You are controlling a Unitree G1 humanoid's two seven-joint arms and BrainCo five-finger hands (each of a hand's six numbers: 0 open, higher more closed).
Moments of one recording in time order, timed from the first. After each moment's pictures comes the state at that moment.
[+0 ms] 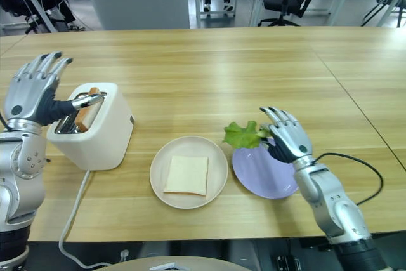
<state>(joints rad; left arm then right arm) -0.04 0.71 0.21 -0.39 0.97 0.30 -0.22 0.02 -0.61 0.14 -0.20 -0.84 -0.15 -0.09</state>
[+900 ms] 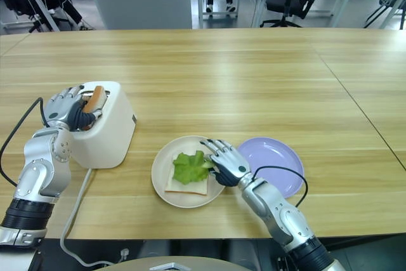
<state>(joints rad) -0.22 0.66 -0.01 -0.06 0.92 0.35 -0.21 0.01 -0.48 0.46 -0.09 -0.99 -0.19 -0.01</state>
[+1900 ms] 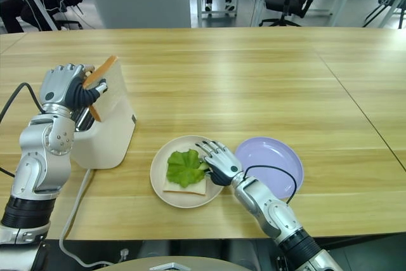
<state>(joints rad) -0.24 0.63 0.02 -0.28 0.84 0.27 -0.13 -0.07 -0.44 0.52 0.02 -1.05 -0.17 -0.07</state>
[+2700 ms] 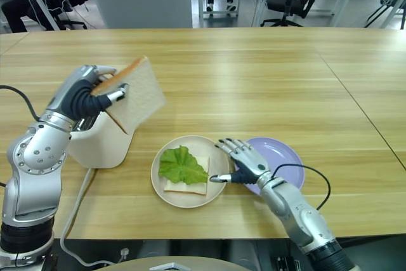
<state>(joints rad) -0.19 0.55 0.07 -0.65 0.32 0.28 -0.51 0.08 -0.57 0.24 -0.15 -0.67 -0.28 0.03</state>
